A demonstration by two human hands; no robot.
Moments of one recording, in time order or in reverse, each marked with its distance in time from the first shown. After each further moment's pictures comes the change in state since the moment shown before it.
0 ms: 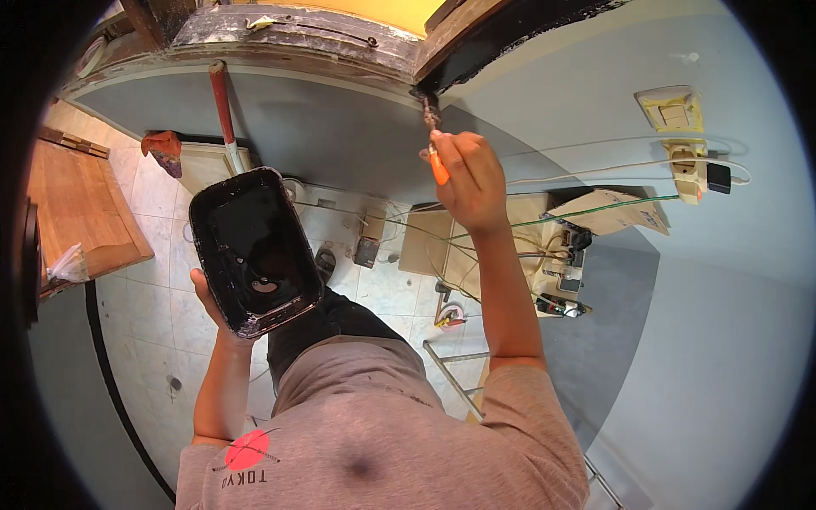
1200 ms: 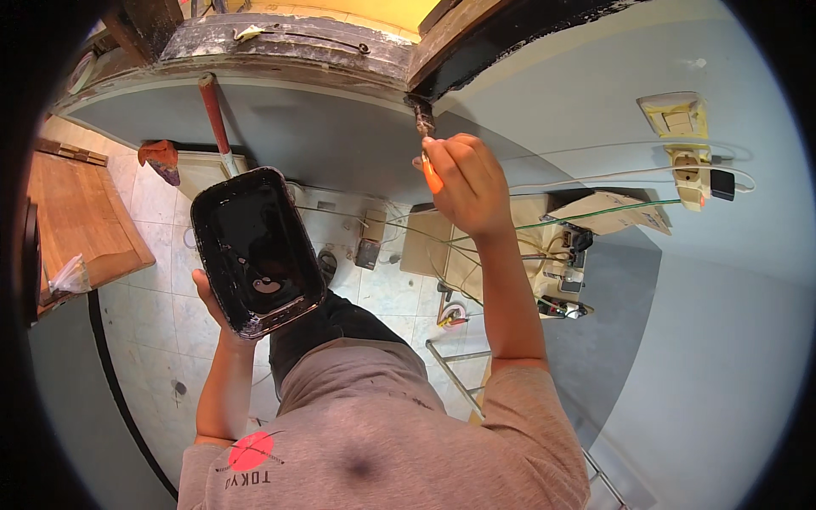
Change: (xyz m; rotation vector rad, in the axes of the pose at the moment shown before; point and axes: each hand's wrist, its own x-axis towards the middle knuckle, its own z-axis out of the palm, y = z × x) left_hand 0.020 0.000 -0.007 -0.003 -0.028 0.003; right_hand 0.018 0.002 -0.008 0.004 -0.040 -0.057
